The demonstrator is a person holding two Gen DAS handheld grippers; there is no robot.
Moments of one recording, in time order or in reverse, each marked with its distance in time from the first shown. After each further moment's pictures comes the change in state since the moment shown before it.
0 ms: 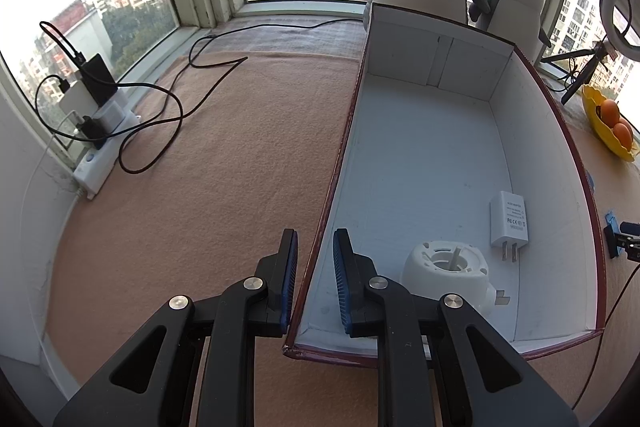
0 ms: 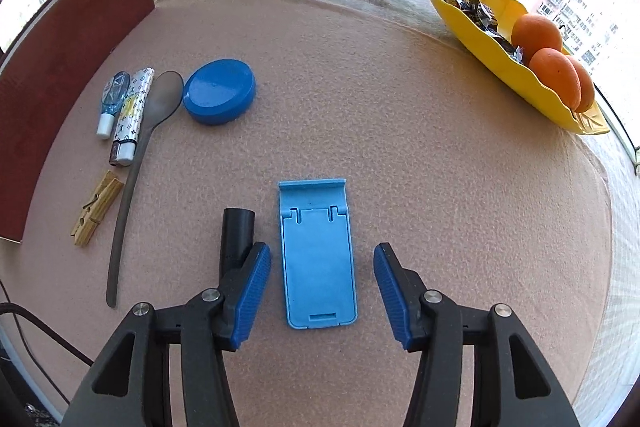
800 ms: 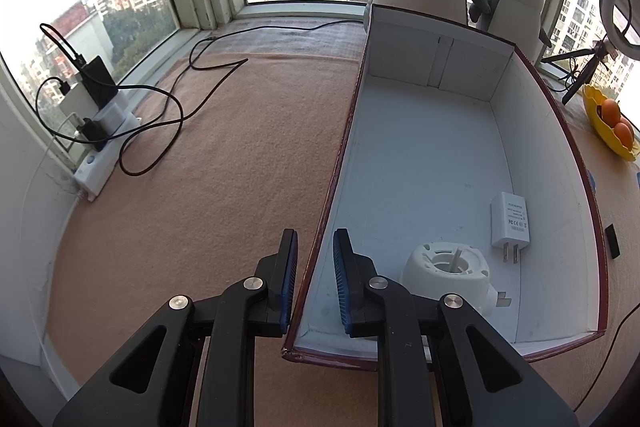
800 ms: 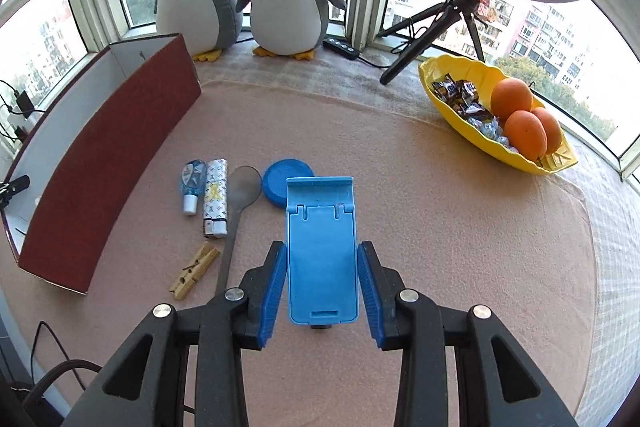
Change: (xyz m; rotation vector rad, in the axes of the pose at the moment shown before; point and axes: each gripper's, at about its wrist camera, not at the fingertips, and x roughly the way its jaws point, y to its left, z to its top) left arm 0.001 0.000 0.000 0.002 -0.007 0.003; right arm -0.092 0.044 0.013 0.056 -0.237 0.025
